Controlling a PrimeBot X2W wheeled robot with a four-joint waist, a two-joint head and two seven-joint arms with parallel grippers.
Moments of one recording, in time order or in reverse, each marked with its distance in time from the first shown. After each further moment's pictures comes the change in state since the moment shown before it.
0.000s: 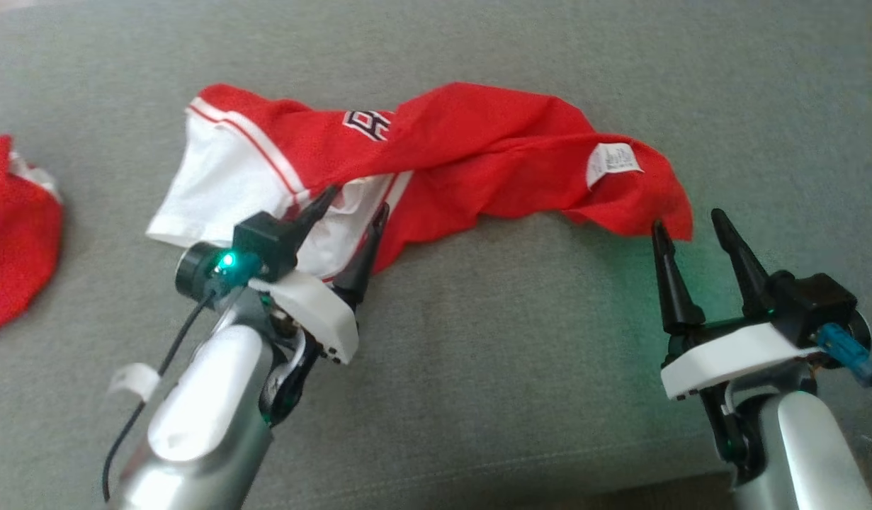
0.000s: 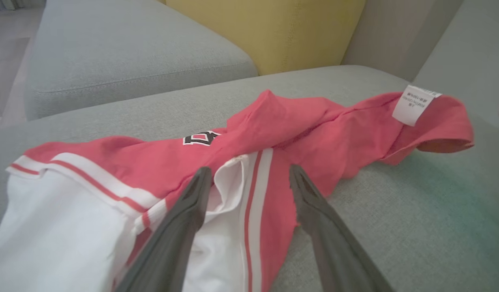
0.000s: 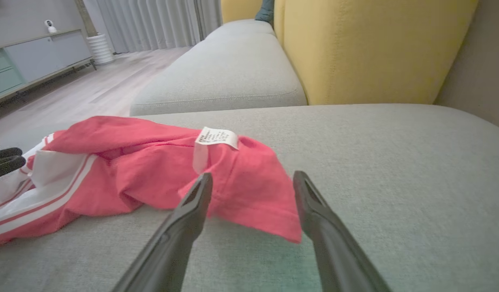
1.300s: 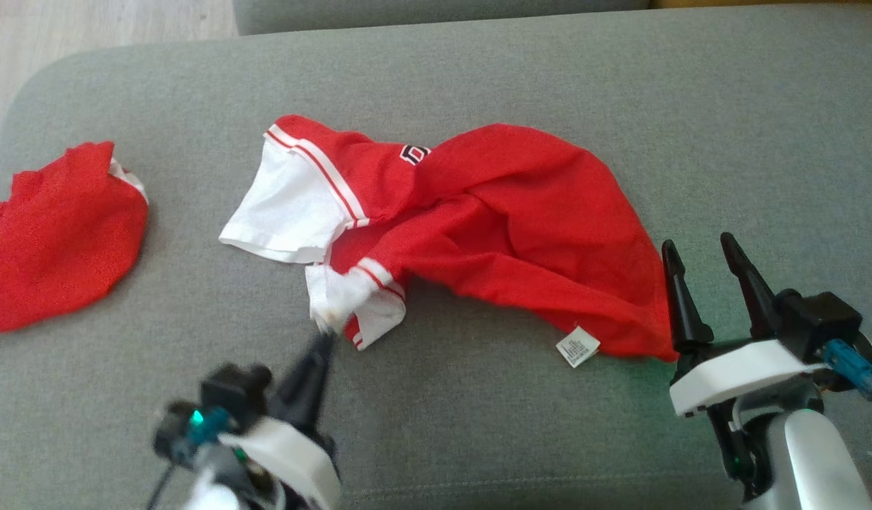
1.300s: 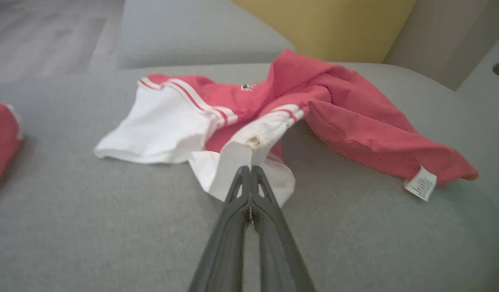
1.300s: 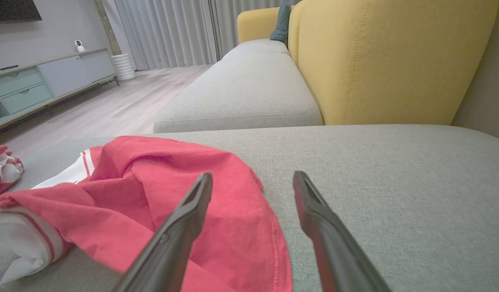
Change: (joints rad) left arm 0.393 0.117 0.023 -0.327 -0.052 0.152 0.012; right arm 0.037 0.000 -0.026 0.021 0.010 0.000 -0.001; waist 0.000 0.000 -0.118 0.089
